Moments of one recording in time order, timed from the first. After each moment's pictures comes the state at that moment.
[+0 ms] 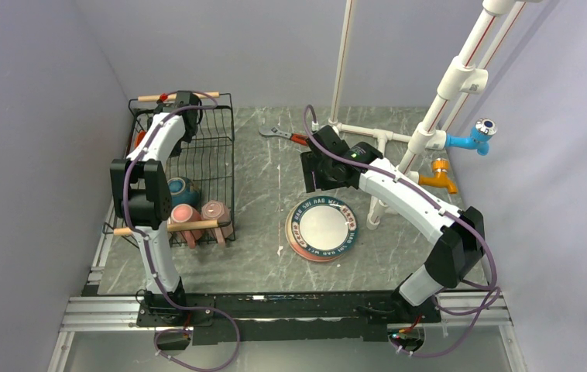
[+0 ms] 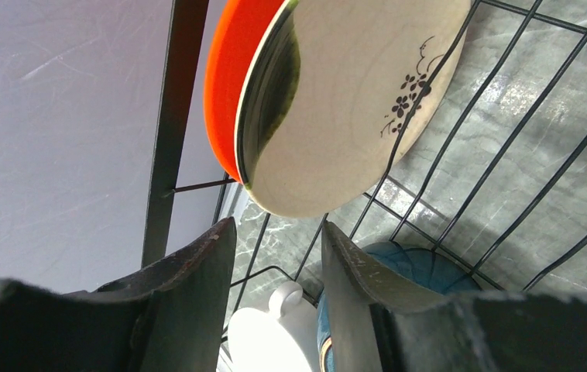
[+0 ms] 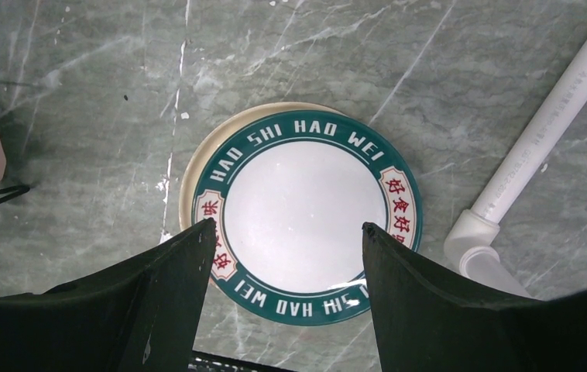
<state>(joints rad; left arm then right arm) -0.06 2.04 1.80 -0.99 -0.86 -0.22 0.70 1.56 1.45 -0.89 0.25 0.45</state>
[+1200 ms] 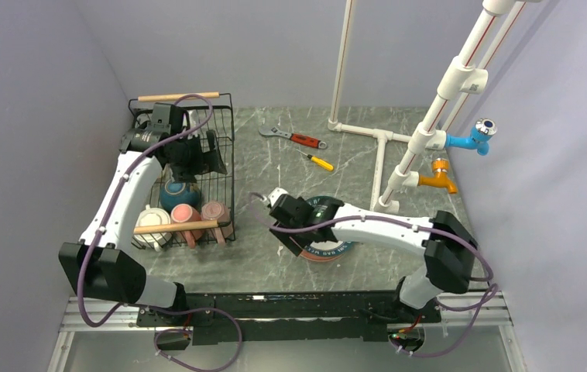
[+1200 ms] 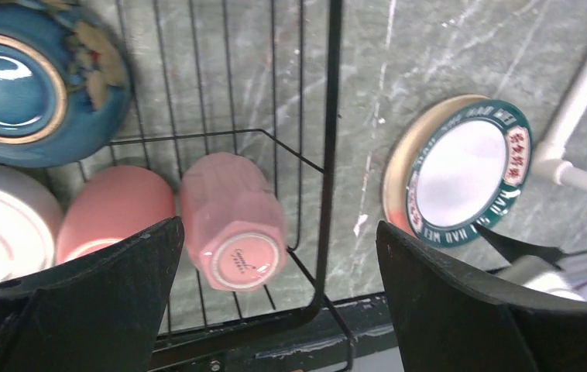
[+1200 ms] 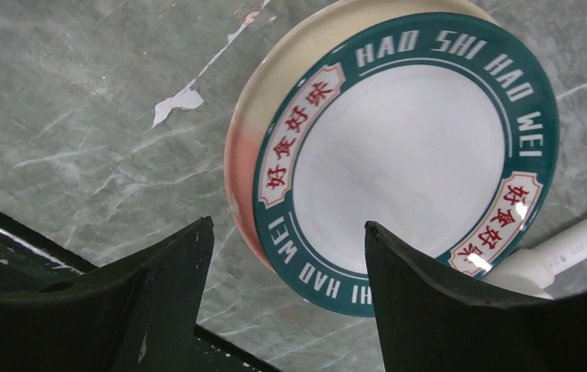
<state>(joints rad) -0.13 1.41 1.46 -1.05 0.18 -0.37 1.07 1.53 1.13 -0.71 0.27 0.20</state>
